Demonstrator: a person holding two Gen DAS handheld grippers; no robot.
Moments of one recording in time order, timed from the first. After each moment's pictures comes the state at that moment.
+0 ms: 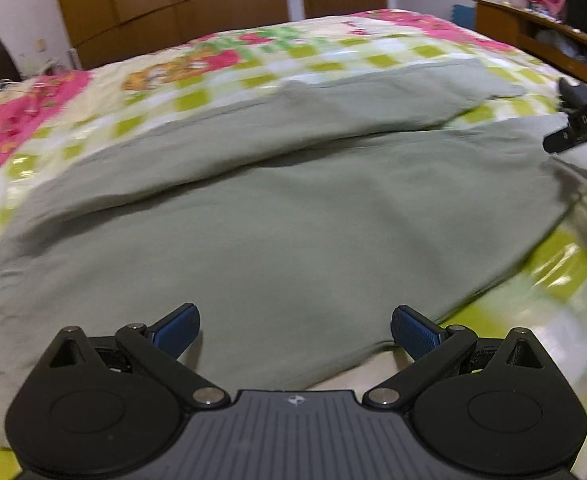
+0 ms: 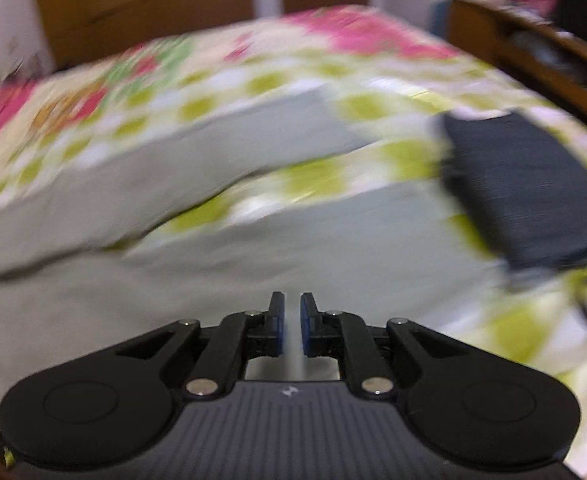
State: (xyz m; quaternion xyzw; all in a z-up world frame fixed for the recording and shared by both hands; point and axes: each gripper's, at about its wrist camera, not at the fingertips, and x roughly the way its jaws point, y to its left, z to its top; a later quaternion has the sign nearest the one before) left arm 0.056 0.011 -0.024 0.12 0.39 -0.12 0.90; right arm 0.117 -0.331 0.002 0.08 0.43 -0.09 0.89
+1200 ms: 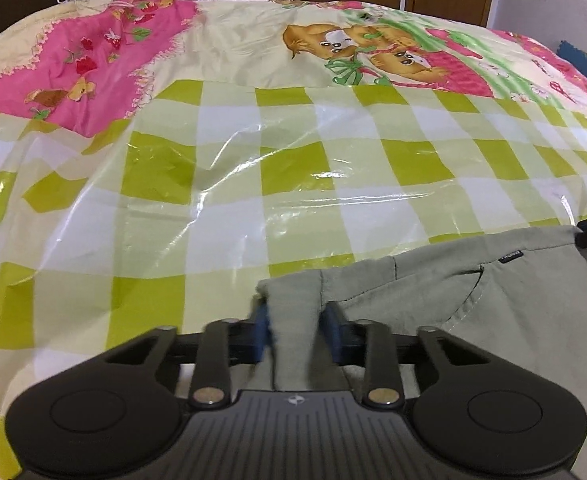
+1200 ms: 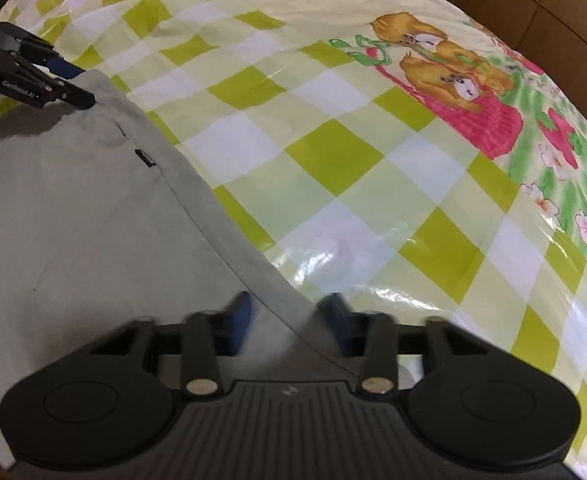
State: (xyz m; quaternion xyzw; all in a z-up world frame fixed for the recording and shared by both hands) left arm 0.326 0.262 -0.015 0.04 0.46 -0.05 0.89; right arm 0.389 -0.066 -0.026 -0.25 0.45 0.31 0.80
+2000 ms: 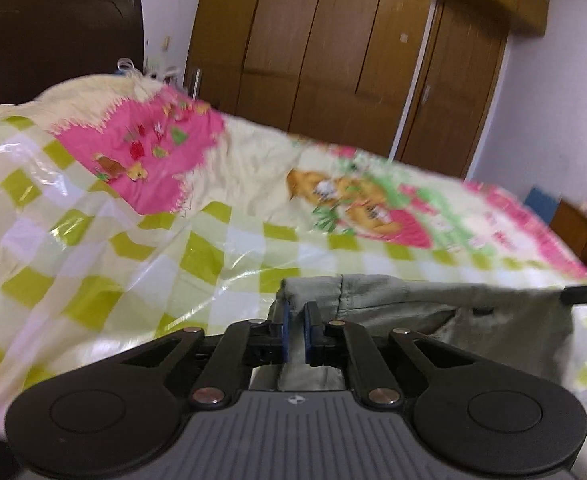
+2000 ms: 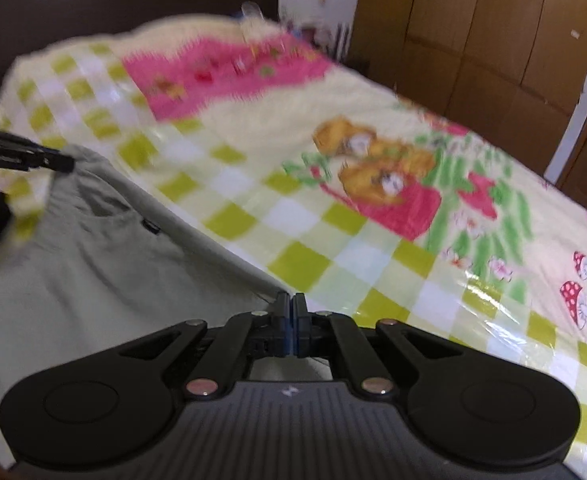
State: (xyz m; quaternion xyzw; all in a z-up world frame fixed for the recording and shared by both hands) left arm 0.185 0.302 0.076 -0.10 0.27 -0.07 0.96; right arm 0.316 -0.092 0.087 -0.17 0.33 0.27 0.89
